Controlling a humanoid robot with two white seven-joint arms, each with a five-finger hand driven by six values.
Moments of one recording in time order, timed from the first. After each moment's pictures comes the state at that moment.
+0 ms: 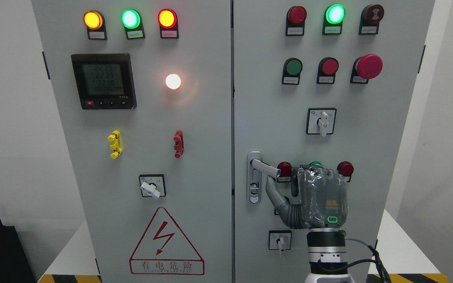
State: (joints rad) left arm -0.05 -0.04 0.00 0.00 0.12 -0.12 -0.14; right arm -0.52 0.12 0.18 -1.65 1.32 0.15 -0.27
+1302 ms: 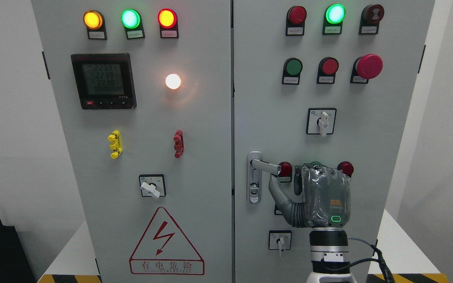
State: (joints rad) left arm -0.05 -0.04 0.00 0.00 0.12 -0.12 -0.14; right arm -0.51 0.11 0.17 -1.65 1.29 0.15 -0.28
